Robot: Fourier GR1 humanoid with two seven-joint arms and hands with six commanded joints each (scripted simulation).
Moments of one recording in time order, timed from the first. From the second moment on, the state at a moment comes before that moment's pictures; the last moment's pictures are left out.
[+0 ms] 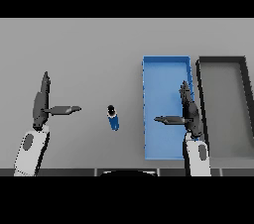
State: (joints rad) left arm -0.11 0.43 -0.16 -1.48 0.24 0.26 0.01; right arm 0.00 0.00 0.00 -1.57 0.00 0.00 0.00
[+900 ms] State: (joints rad) left arm 0.00 0.65 -0.28 -1.56 0.23 -0.11 -0.17; right arm 0.12 -0.16 0.08 -1.71 0.18 0.04 -0.12
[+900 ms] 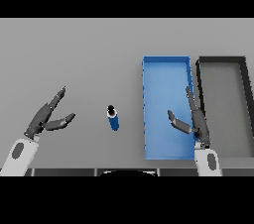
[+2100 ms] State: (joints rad) left arm -0.15 0.31 -0.57 -1.41 -0.01 -0.11 -0.06; right arm 0.13 -0.16 0.06 -1.72 0.15 0.05 -0.10
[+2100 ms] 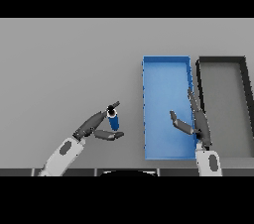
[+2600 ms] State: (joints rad) left arm -0.16 0.18 -0.54 -1.34 0.09 -0.13 -0.16; right arm 0.15 -0.17 0.06 -1.73 0.16 0.06 -0.12
